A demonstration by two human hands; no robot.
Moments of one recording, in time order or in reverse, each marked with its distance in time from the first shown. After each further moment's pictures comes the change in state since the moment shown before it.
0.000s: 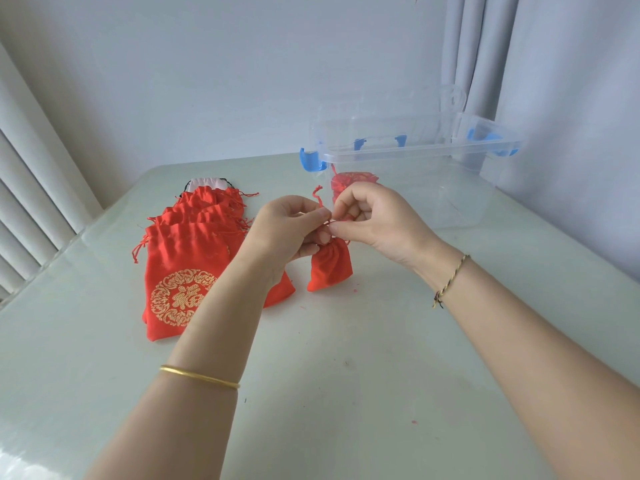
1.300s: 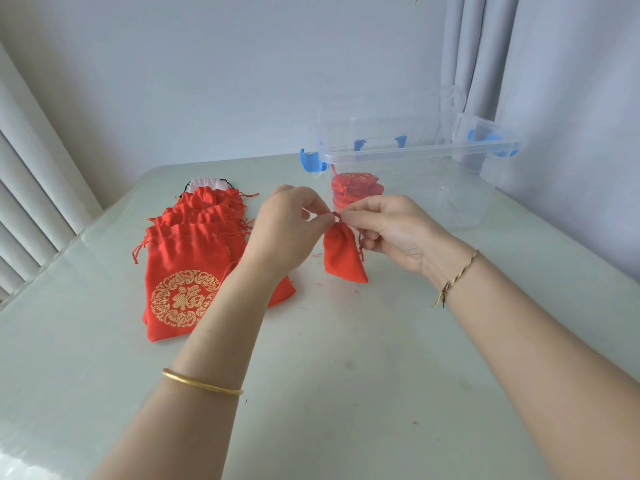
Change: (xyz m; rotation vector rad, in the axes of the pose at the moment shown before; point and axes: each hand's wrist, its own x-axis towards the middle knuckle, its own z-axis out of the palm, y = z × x) left_hand 0.006 -0.001 0.000 0.667 0.158 0.390; right_hand 0.003 0.006 -0.004 0.416 0.049 0.355
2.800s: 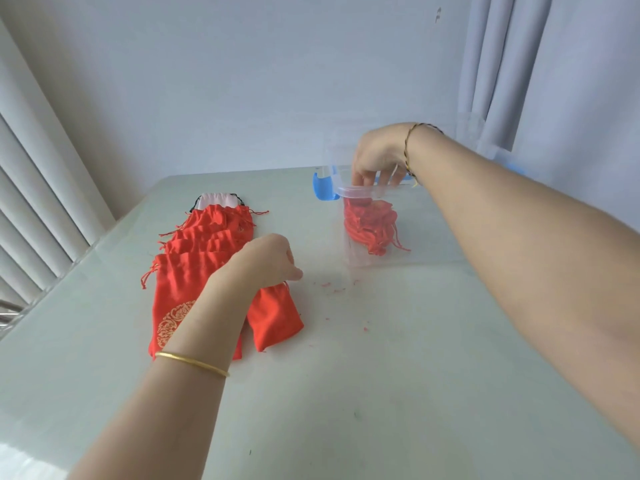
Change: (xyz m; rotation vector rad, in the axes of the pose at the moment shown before) left_hand 0.045 -0.054 -0.012 0.404 -0.458 -0.323; right_hand 0.128 -0.111 0.001 -1.337 -0.197 0.304
